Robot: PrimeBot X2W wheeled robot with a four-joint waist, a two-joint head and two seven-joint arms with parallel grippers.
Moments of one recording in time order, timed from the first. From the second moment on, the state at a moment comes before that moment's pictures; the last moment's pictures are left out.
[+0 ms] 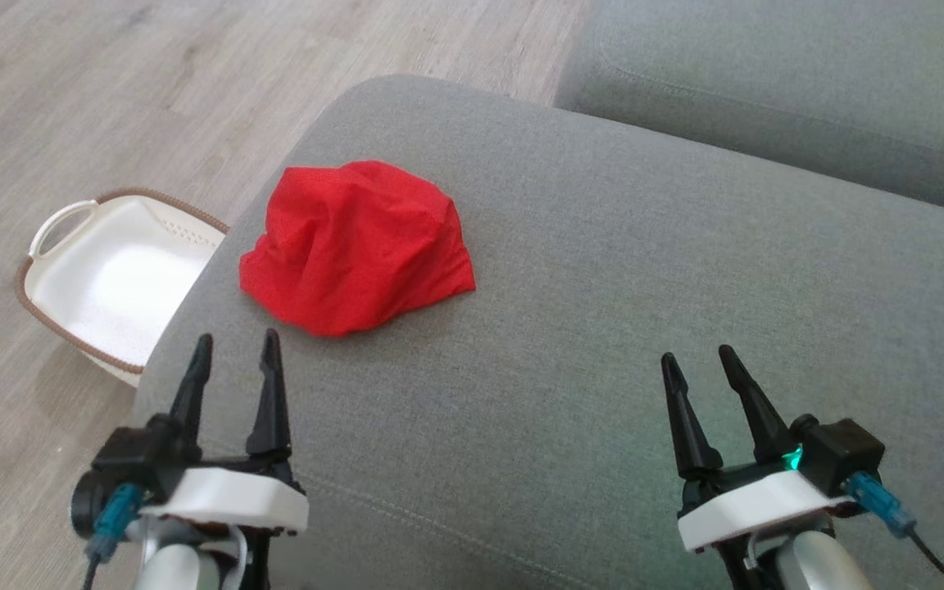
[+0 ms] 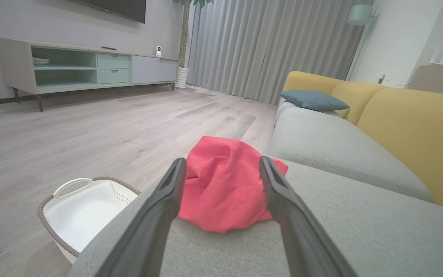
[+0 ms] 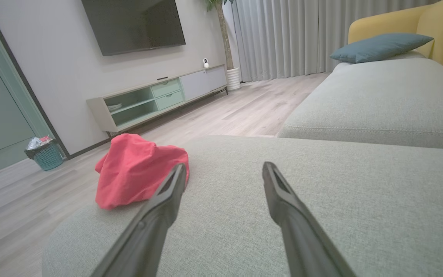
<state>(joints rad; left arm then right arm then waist) 0.02 0.05 -0.15 0.09 -0.21 0.03 -0.25 -0.03 -0.05 0.21 0.28 0.27 0.12 -0.25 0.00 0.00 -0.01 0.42</state>
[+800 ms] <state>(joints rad) -0.49 0.24 -0.16 0.50 -0.16 -0.12 -0.06 -0.14 -0.05 0.02 0.15 0.18 0.12 -0.19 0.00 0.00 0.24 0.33</state>
